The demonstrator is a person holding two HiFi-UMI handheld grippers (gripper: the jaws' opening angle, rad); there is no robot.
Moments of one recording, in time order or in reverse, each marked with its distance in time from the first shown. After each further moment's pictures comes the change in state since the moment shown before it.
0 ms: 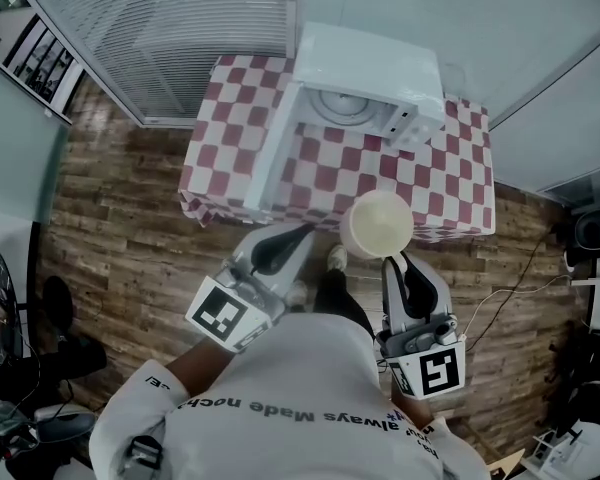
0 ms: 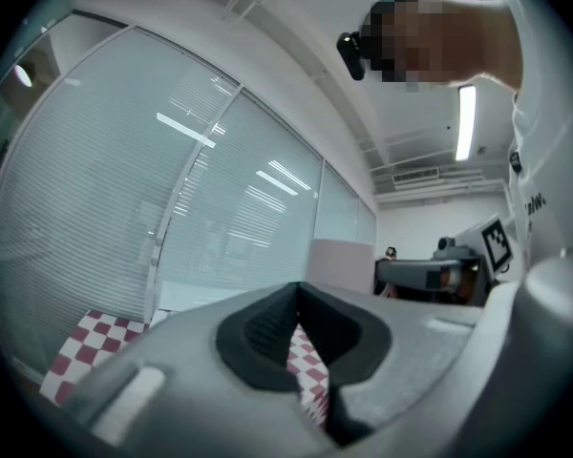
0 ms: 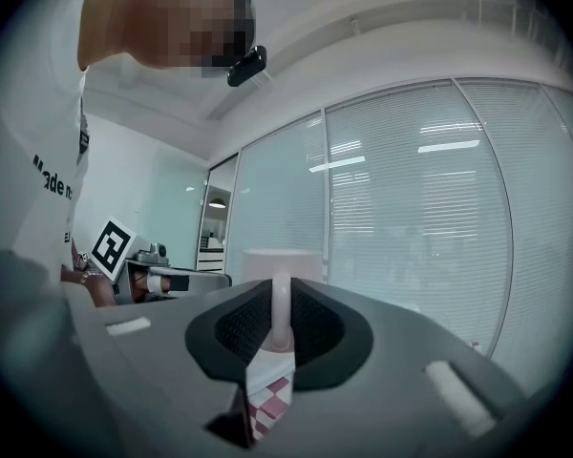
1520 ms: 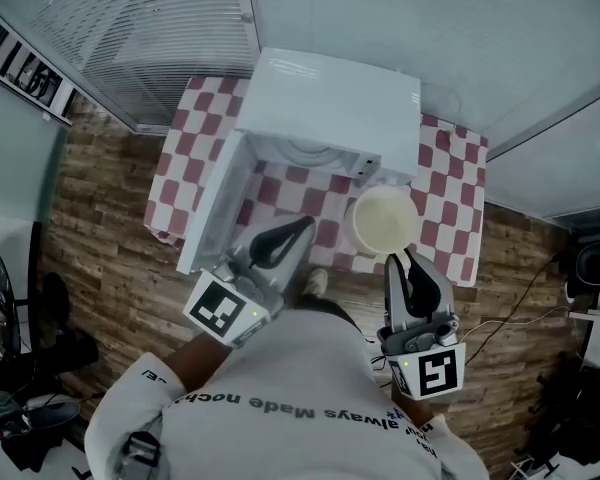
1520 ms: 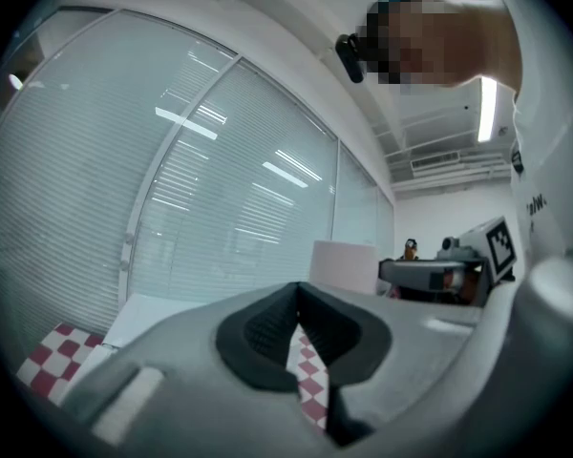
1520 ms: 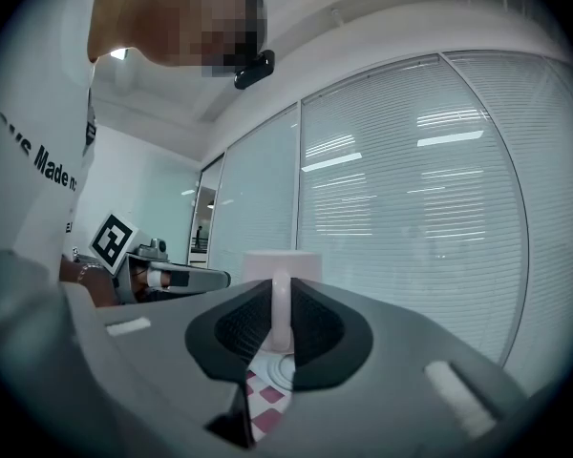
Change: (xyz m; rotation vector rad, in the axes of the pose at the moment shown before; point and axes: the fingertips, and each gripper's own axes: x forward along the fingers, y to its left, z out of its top) left arm 0.263 0.059 -0.006 0.026 0.023 0.072; right arm 0.086 -0.261 -0.013 -0.004 -0.023 0.043
